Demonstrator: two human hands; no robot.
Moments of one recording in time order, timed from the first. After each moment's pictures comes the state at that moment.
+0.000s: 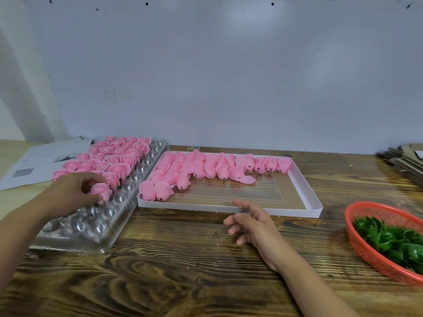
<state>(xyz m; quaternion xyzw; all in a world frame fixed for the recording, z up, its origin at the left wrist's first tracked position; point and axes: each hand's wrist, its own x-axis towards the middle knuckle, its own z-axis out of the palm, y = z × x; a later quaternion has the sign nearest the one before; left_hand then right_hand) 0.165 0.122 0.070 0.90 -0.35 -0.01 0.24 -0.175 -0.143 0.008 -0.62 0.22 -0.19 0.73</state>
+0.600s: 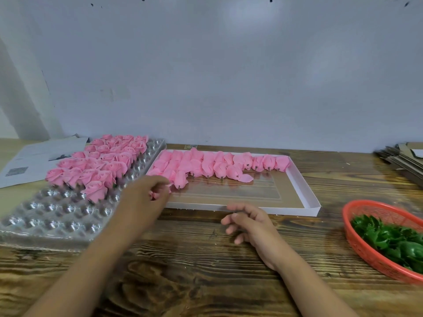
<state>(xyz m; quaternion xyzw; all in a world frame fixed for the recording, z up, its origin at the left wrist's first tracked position) 0.025 0.032 0.053 0.80 -0.41 0.08 0.43 -0.176 -0.141 0.009 -0.63 0.23 -0.20 0.72</state>
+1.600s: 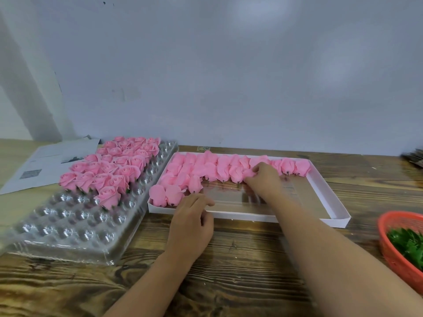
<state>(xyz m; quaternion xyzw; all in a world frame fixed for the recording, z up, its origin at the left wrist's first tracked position) -0.007 -0.013 0.004 0.77 -0.46 0.12 0.43 -0.062 -0.236 0.037 -0.82 0.42 -0.22 0.31</state>
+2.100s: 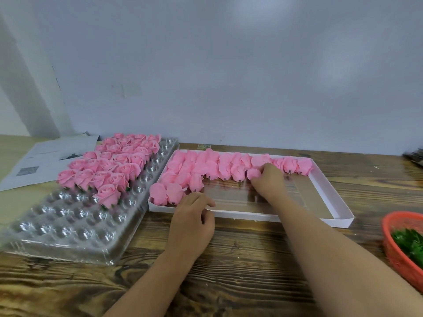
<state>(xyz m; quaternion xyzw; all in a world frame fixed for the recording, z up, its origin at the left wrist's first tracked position) -0.005 -0.014 0.006 0.77 -0.45 0.12 0.43 -0.059 -0.243 0.028 -0.81 0.45 -0.23 0.30</state>
